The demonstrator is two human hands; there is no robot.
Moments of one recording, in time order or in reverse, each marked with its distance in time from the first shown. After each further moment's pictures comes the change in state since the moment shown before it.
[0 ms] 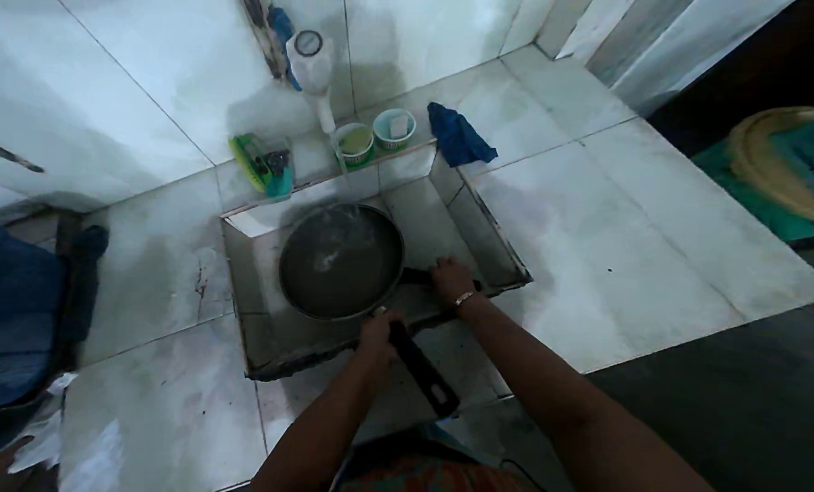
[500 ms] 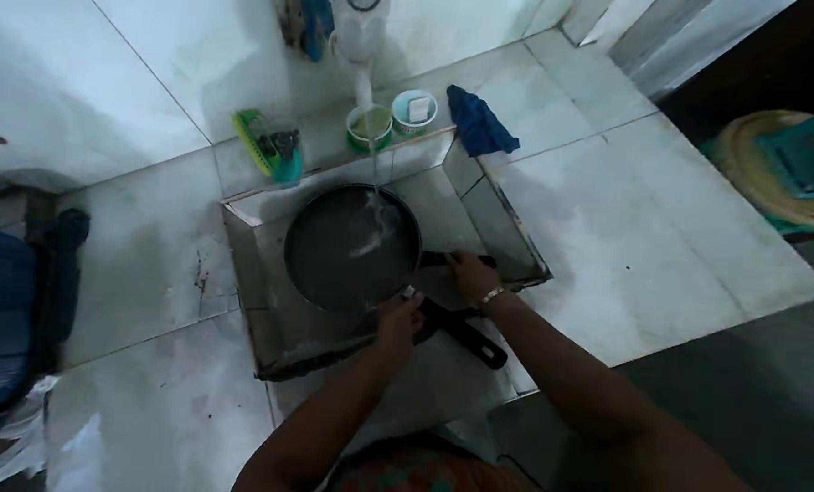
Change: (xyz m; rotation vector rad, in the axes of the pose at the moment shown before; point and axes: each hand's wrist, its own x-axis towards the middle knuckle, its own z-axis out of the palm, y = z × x) left_hand 0.007 0.015 -0.014 0.241 -0.285 0.092; right_hand -0.008 -0.011 -0.011 0.070 0.002 0.087
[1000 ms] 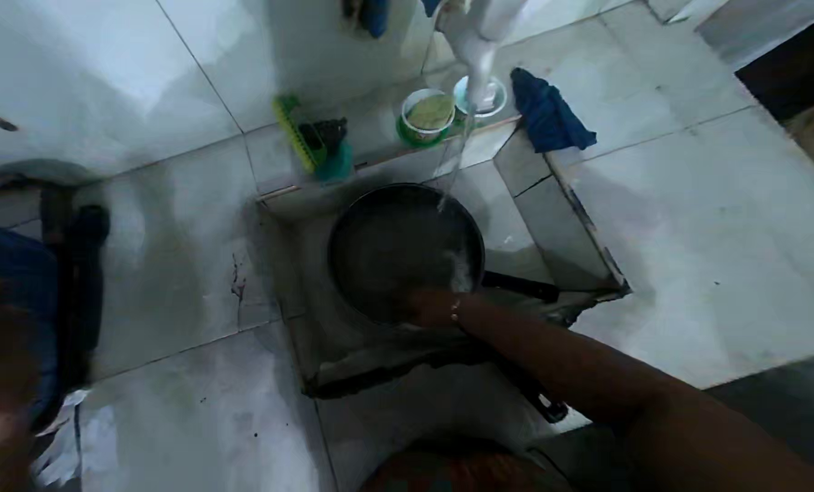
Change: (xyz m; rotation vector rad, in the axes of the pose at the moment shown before) left_hand -0.160 0.197 -0.382 1.080 0.945 0.896; right_hand 0.029 -0.148 0.040 -0.114 -0.536 -0.418
